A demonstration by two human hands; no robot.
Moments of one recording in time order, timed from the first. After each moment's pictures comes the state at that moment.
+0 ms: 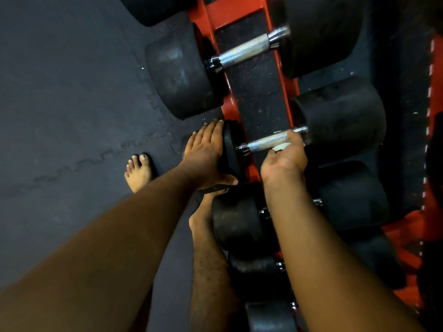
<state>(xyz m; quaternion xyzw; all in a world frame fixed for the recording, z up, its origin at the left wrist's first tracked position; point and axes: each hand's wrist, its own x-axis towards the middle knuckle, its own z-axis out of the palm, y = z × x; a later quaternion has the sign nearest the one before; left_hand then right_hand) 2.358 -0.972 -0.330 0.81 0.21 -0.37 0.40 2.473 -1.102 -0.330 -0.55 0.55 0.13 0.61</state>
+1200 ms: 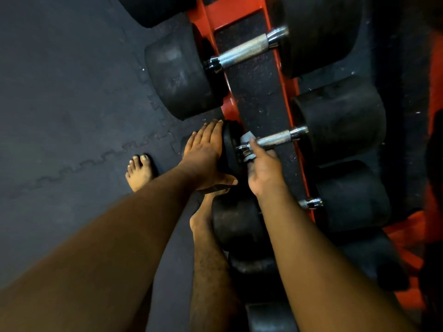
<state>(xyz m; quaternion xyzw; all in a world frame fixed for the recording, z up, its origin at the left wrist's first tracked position) 2.359 -0.972 -0.326 0.81 0.22 -0.37 0.40 2.424 -1.116 -0.355 -0.61 0.43 0.37 0.56</state>
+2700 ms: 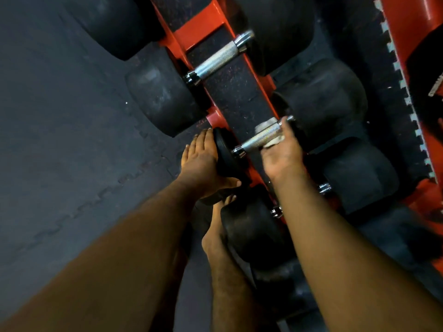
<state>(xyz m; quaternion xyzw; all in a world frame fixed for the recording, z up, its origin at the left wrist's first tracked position) 2.352 -0.973 -0.334 0.83 0.20 -0.34 0.40 2.455 -1.126 -0.343 -0.50 0.40 0.22 0.73</state>
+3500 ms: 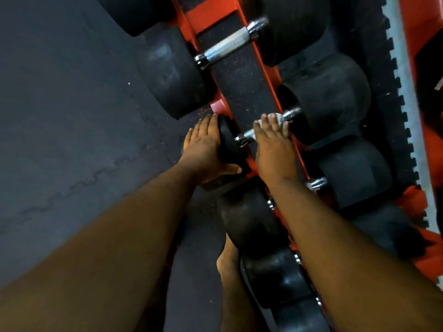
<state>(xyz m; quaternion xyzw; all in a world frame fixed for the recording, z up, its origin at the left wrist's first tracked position) 2.345 -0.975 -0.337 0.84 0.20 -0.30 0.41 2.420 -1.156 -0.354 -0.94 -0.30 0.18 -0.03</state>
